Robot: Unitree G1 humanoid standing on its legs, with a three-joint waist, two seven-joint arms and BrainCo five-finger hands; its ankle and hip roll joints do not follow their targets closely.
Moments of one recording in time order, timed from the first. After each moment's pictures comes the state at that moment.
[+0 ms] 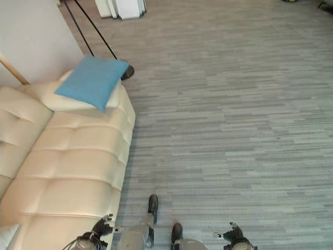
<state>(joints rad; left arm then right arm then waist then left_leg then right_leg) -0.04 0.24 -0.26 0.99 -0.02 -0.04 0.09 -0.08 -0.33 0.23 1.13 0.08 0.01 -0.19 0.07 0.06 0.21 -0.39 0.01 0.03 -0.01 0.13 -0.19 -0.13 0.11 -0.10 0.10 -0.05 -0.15</state>
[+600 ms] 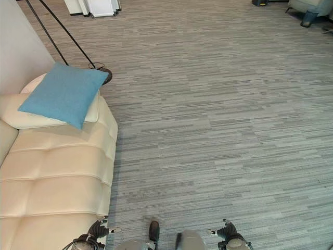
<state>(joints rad) -0.01 0.25 -0.24 0.94 -0.03 -0.03 0.12 -0.08 -0.30 0.21 1.12 0.05 0.00 -0.17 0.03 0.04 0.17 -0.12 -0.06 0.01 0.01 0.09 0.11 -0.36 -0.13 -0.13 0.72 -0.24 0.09</state>
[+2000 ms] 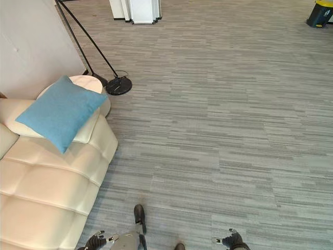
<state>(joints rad) 0.04 0.20 -0.17 1.10 -0.06 -0.03 0.12 -0.03 -0.31 0.19 1.17 0.06 0.01 -0.18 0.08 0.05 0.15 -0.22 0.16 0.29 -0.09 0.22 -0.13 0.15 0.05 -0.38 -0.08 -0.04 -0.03</state>
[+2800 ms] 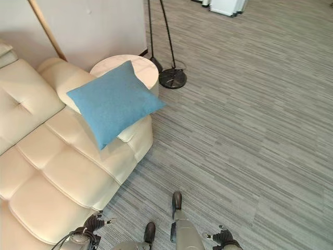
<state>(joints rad) -0.08 0.27 -0.23 1.08 -0.06 -0.03 0.12 -0.05 -0.24 0.14 1.14 0.12 0.01 -0.17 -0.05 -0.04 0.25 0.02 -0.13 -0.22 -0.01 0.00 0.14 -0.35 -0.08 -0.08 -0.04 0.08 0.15</state>
